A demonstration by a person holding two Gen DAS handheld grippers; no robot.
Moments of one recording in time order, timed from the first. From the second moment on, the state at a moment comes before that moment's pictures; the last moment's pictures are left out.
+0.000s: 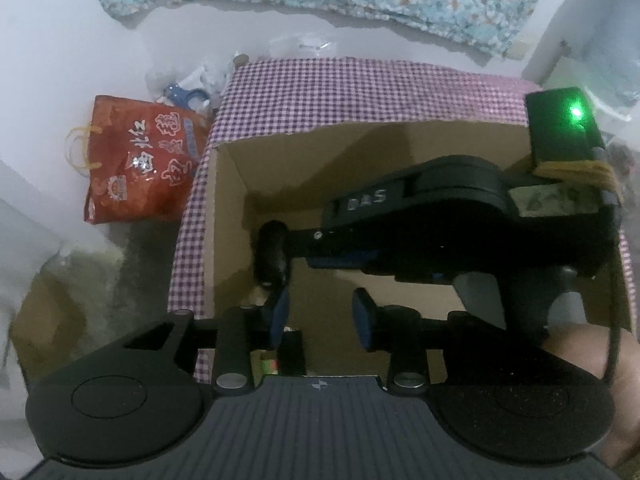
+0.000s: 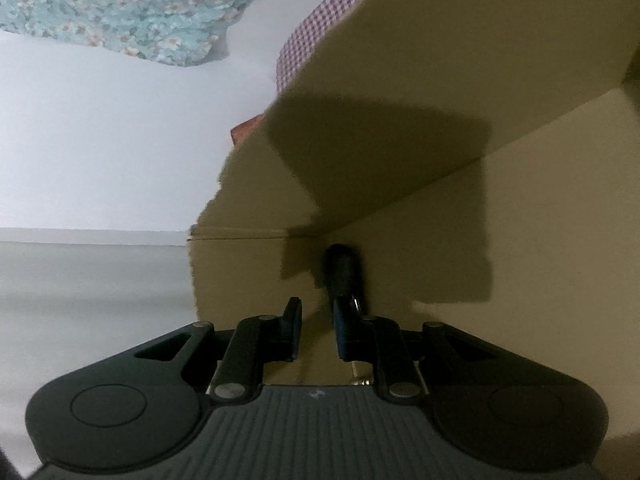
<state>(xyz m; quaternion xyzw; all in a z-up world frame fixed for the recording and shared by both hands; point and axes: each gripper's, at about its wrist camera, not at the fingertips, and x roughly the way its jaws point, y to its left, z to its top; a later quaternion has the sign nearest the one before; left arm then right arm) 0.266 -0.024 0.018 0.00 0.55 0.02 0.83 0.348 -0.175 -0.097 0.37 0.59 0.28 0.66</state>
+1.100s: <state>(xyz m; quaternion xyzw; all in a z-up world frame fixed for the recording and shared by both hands) 0.087 -0.103 -0.044 0.00 0.55 -0.19 0.82 0.092 -0.348 -0.102 0.36 0.51 0.21 0.75</state>
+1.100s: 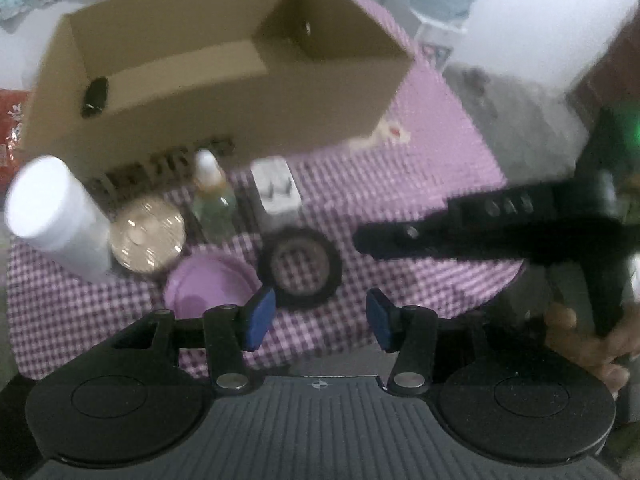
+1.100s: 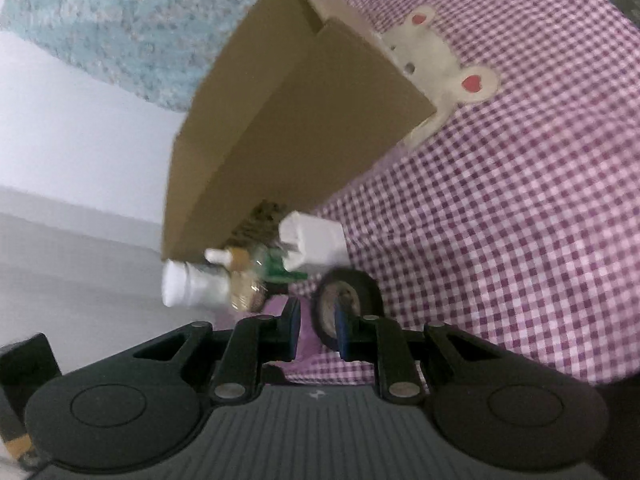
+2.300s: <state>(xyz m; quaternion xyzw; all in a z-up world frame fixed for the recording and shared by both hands) 0.107 -0.147 -0.095 0.03 0.56 -0.24 0.79 0.113 -0.326 -0.115 0.23 0.55 0.25 0.77</state>
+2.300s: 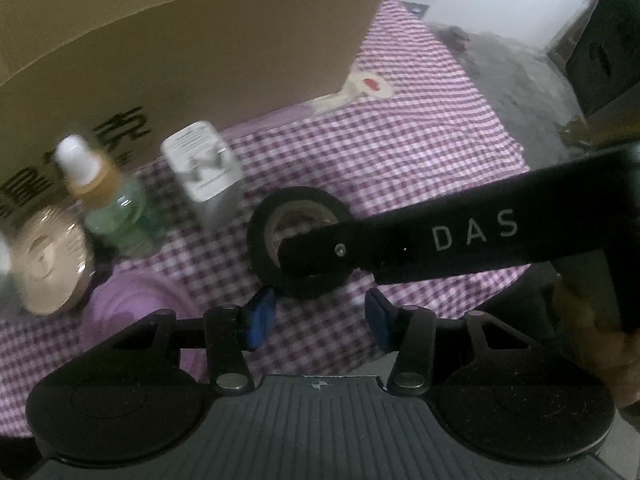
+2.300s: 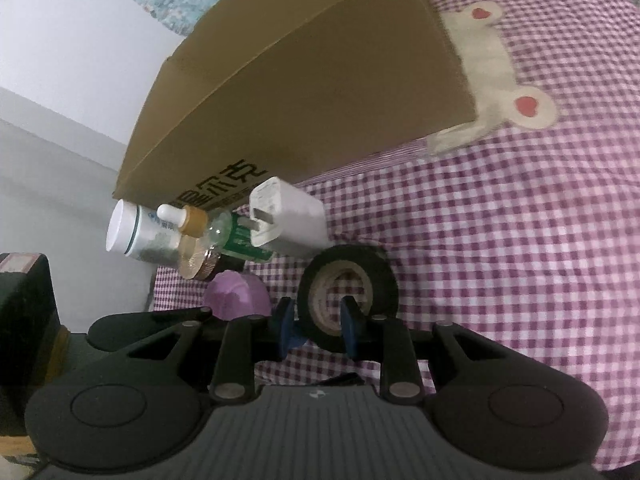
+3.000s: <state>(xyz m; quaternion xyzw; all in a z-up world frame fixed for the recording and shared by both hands) 0.110 -0.156 -0.093 0.08 0.53 -0.25 0.81 0.106 -0.350 -0.104 0.19 0.51 0.21 0.81</state>
